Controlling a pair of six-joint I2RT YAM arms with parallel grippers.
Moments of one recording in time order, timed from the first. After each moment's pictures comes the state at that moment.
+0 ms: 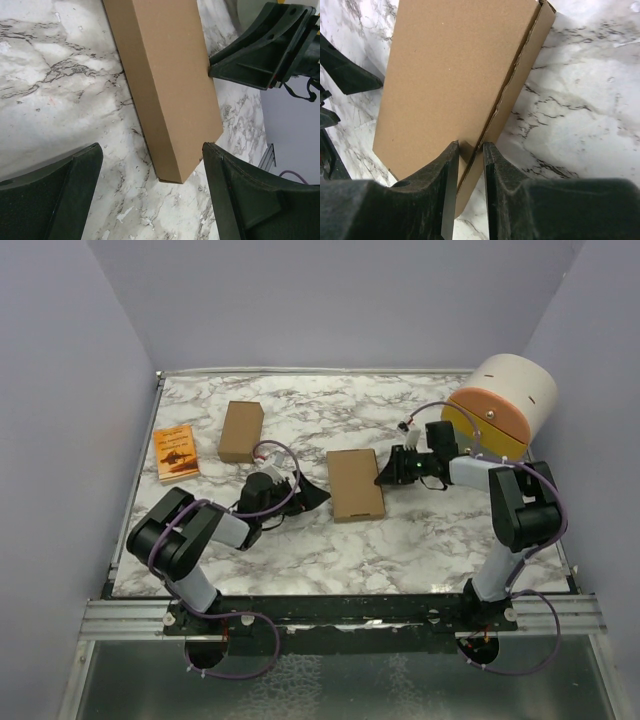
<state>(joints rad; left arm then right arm) -0.50 1.63 0.38 0.89 0.32 -0.88 0.20 1.78 0.91 0.02 -0.70 0.14</state>
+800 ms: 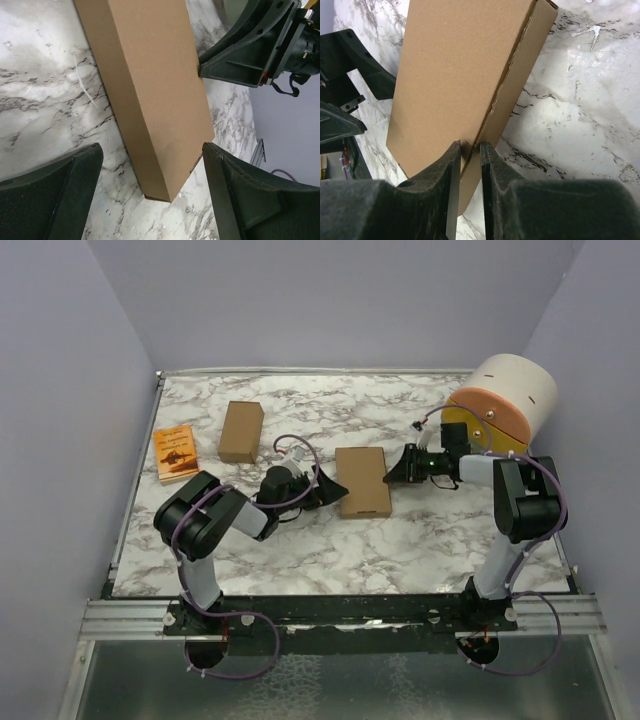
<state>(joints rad) -0.58 1.81 0.53 0.95 0.33 -0.92 0.08 1.84 0.91 0.03 -0.85 0.14</state>
